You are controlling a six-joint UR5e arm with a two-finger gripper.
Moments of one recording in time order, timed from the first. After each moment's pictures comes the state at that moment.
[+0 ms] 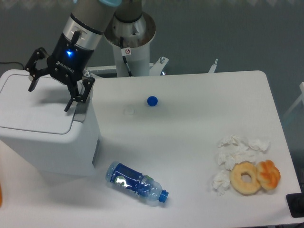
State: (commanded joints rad) arm 2.26 -1.54 -1.79 -0.92 0.88 0.35
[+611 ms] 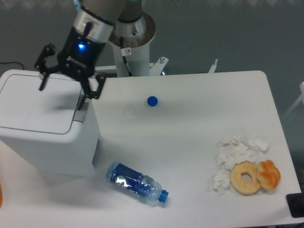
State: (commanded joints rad) arm 2.42 -1.54 -1.70 -0.92 0.90 0.35
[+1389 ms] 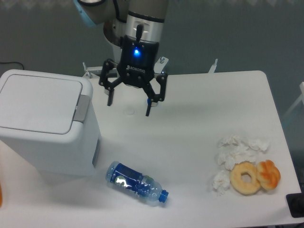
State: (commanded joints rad) arm 2.48 -1.59 -1.70 -0.92 1.25 0.88
